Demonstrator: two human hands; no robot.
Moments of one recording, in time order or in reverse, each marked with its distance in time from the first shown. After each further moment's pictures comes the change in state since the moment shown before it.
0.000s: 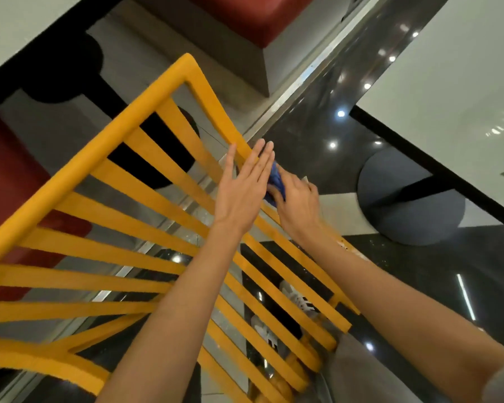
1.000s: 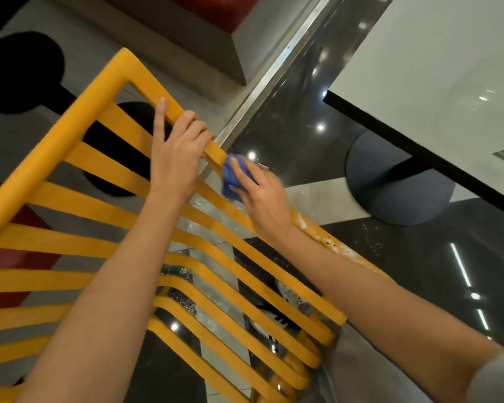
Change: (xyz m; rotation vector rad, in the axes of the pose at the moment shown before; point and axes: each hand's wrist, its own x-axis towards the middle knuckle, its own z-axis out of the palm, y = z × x) left_hand 0.047 -0.070 0.014 -0.285 0.167 -0.017; right_hand 0.001 -0.013 0.016 0.071 0.155 -0.233
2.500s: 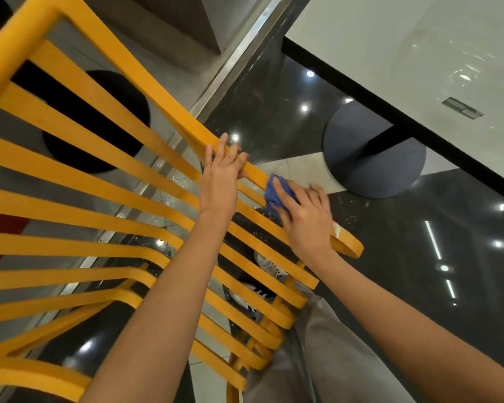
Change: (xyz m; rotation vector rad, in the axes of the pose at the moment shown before) left_hand -0.049 0.145 0.063 -0.441 -0.240 -0.154; right_hand -0.134 0.063 -0.075 -0.349 -0.101 0.163
